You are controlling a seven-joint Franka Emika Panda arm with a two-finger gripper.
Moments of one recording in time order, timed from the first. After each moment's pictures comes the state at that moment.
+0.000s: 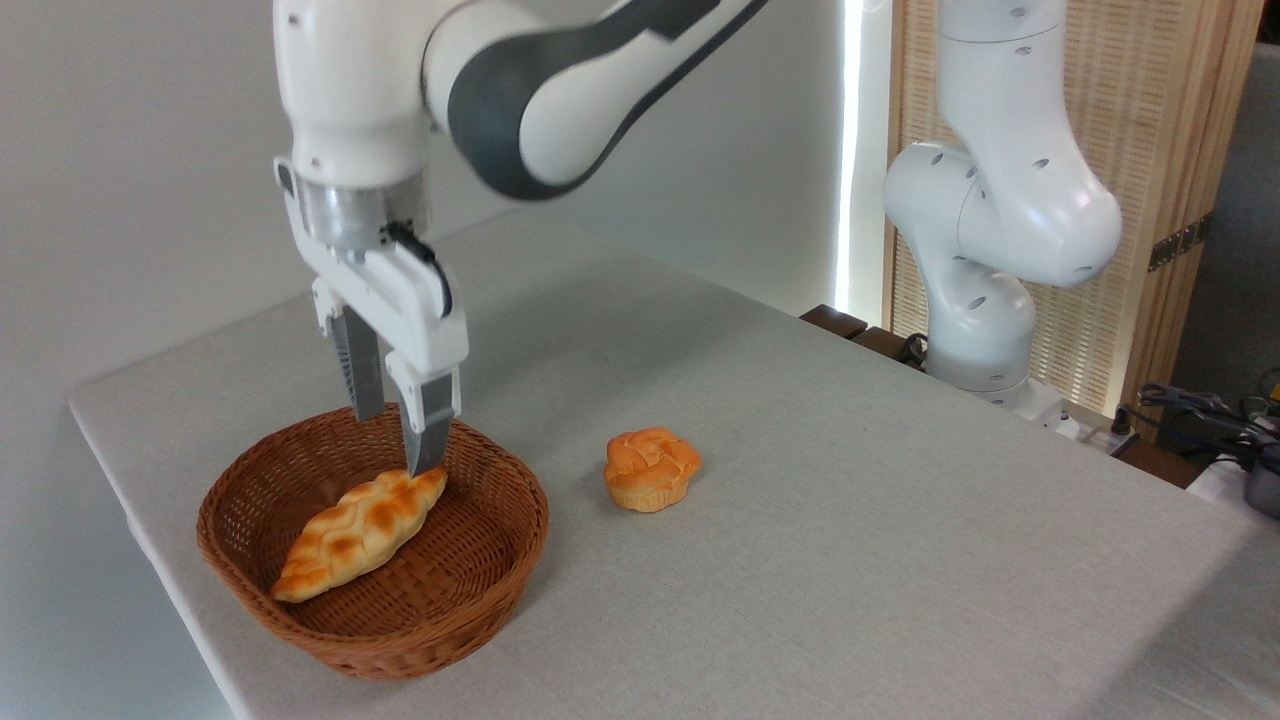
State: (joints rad) arm -0.08 0.13 -0.13 -1.78 -0.17 2.05 0.61
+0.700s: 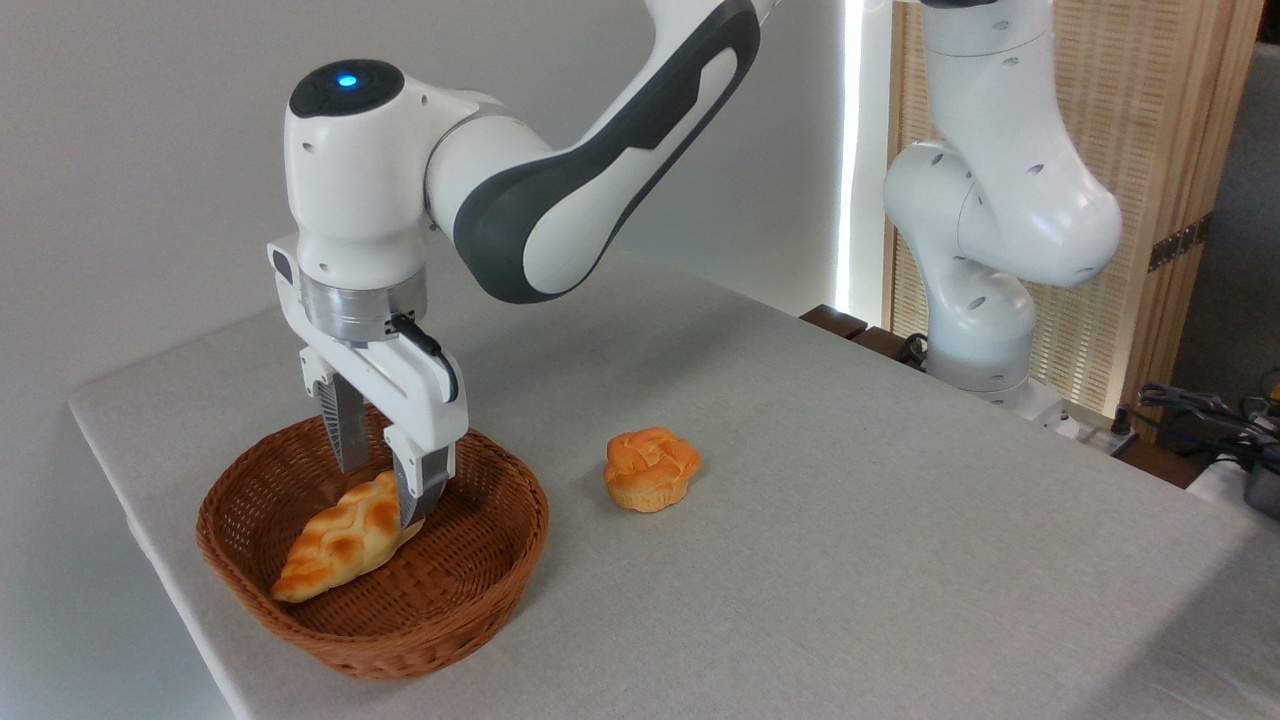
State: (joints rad) arm -0.08 0.21 -0.14 -1.83 -0.25 2.20 0.58
